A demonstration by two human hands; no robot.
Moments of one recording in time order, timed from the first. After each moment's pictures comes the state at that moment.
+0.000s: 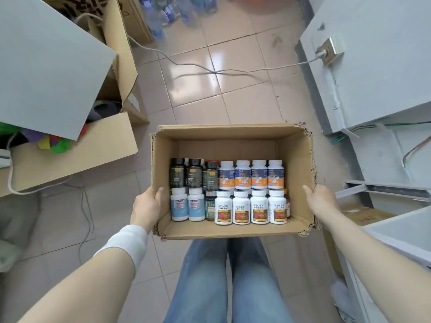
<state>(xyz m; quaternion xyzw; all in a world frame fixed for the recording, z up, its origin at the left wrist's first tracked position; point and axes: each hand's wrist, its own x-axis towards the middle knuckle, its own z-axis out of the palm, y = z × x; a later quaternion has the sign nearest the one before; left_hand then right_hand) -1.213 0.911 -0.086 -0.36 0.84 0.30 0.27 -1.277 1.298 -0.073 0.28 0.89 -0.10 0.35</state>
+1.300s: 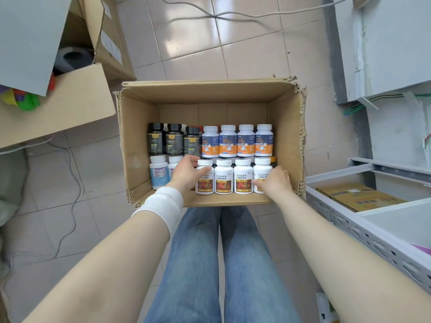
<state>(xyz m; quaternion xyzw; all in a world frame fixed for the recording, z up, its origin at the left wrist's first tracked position) -1.244 1.047 -0.148 -0.36 0.76 0.38 0.38 -1.271 1.253 -0.119 0.29 0.82 -0.17 0.46</state>
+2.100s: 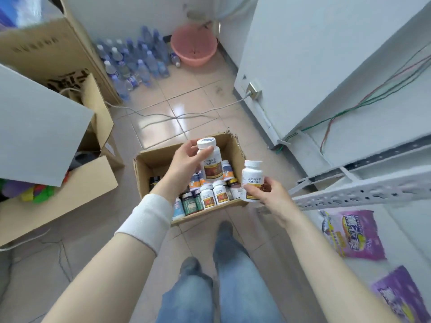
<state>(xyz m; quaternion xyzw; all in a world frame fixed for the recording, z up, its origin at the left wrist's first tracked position) -1.258 1.057 0.122 -0.08 0.66 0.71 0.22 -1.164 1.259 0.126 0.30 0.73 -0.59 0.19</state>
